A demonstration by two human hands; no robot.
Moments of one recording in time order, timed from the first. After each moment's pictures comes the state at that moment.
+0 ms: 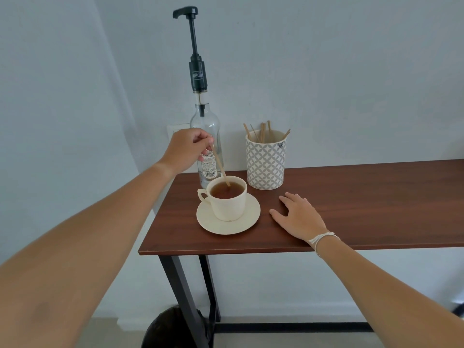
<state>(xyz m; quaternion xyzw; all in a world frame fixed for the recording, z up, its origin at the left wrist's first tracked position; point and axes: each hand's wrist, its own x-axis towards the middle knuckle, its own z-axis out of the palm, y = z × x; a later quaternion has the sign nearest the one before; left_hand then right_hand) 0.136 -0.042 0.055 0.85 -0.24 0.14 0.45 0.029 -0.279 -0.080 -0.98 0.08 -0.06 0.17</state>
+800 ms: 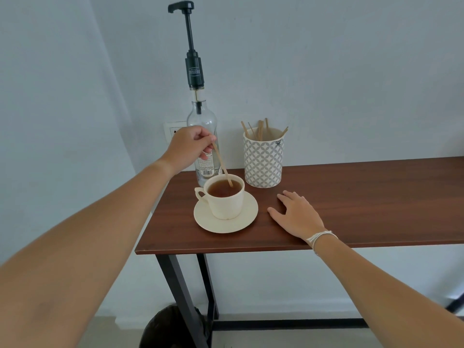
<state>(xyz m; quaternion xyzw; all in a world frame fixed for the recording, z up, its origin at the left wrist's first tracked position) 0.136 -0.051 0.053 0.83 -0.23 0.10 0.49 0.028 -0.278 -0.078 -0.98 0.08 -0.06 0.18</state>
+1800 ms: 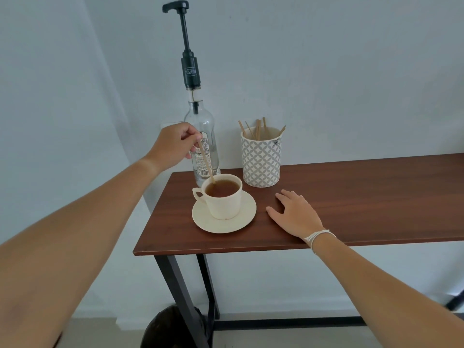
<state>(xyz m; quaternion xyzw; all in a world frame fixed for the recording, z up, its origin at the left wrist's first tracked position) 0.140 -0.033 0.060 0.86 -0.24 0.14 0.42 0.028 -0.278 -0.079 -0.98 0.08 -0.07 0.18</state>
